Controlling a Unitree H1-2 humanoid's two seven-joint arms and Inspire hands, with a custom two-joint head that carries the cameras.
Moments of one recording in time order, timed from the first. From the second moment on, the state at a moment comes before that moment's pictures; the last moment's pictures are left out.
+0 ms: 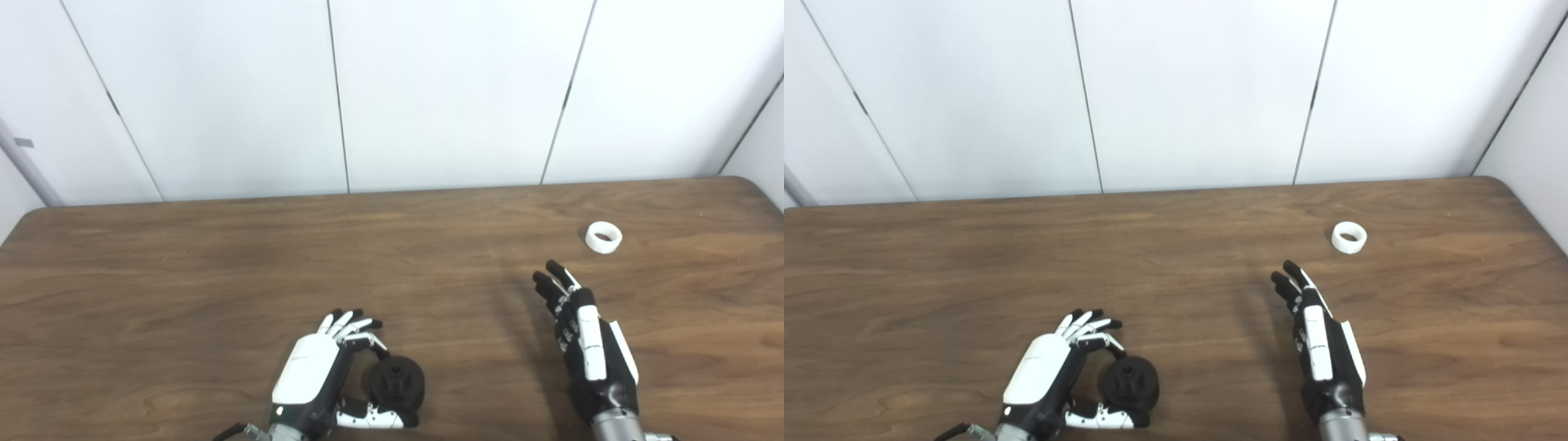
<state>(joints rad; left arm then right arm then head) 0.03 0.19 -0.42 -0.14 0.80 0.00 0.05 0.17 -0.02 -0.01 -0.33 0.09 0.11 -0.08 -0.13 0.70</state>
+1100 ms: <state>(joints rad) 0.04 0.26 -0.34 -0.12 0.76 -0.13 0.03 -0.21 -0.41 -0.05 -0.19 -0.53 0.37 -0.02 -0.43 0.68</state>
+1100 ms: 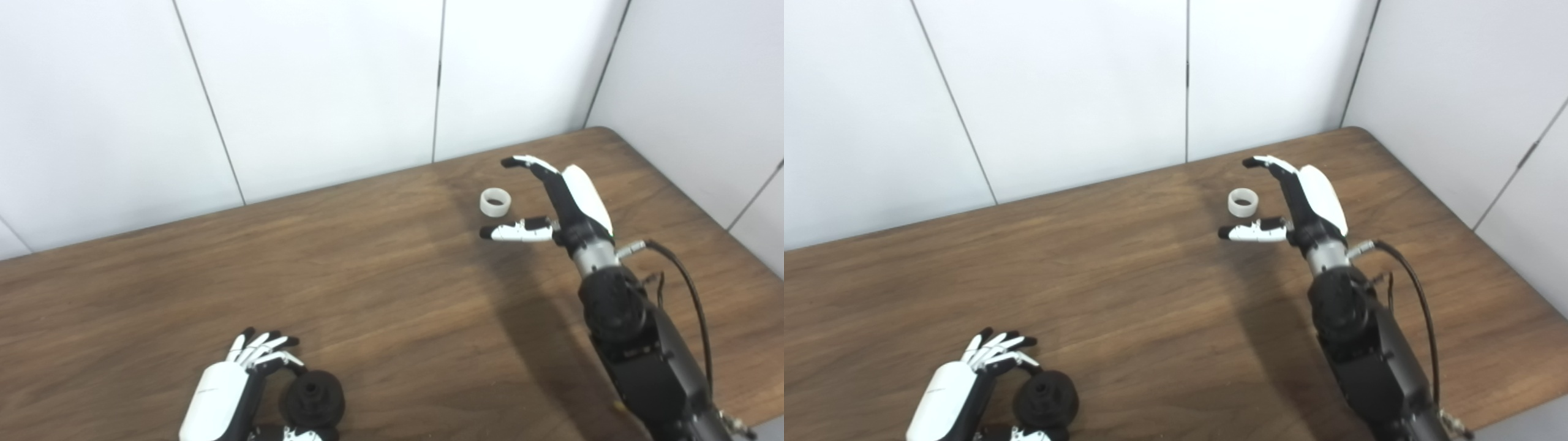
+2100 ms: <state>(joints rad) 0.07 0.26 -0.32 -0.17 0.76 -0.12 0.00 -0.55 -0.47 0.03 0.25 -0.87 0.47 0.44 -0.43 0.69</state>
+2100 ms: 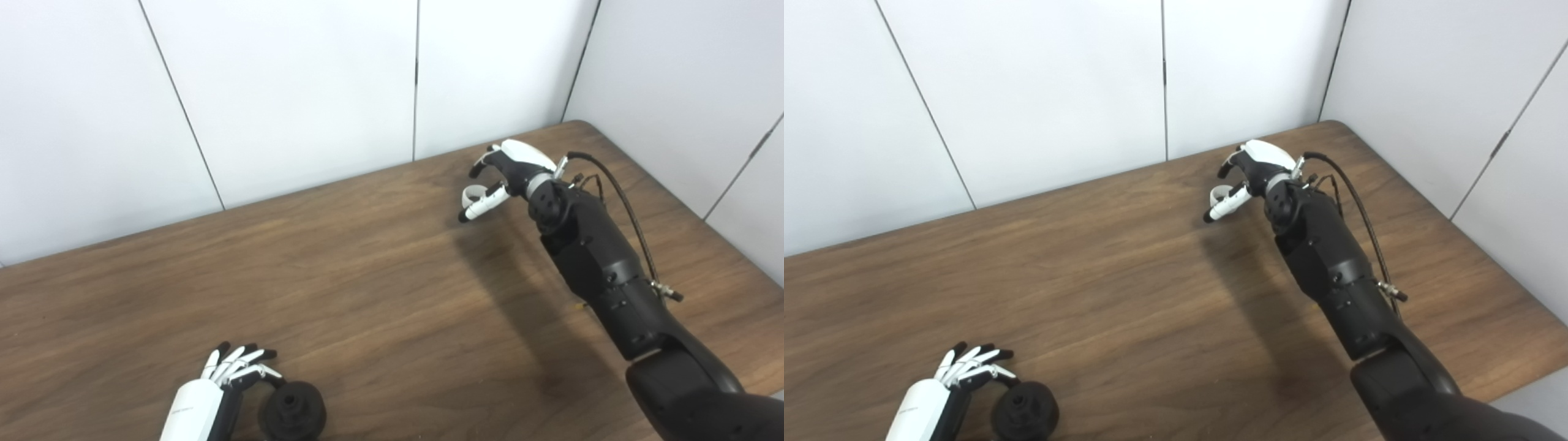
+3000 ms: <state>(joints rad) 0.08 0.26 -0.32 -0.18 0.76 -0.09 -0.01 -0.61 -0.48 0.07 0.33 -0.98 0.47 0.54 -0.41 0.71</state>
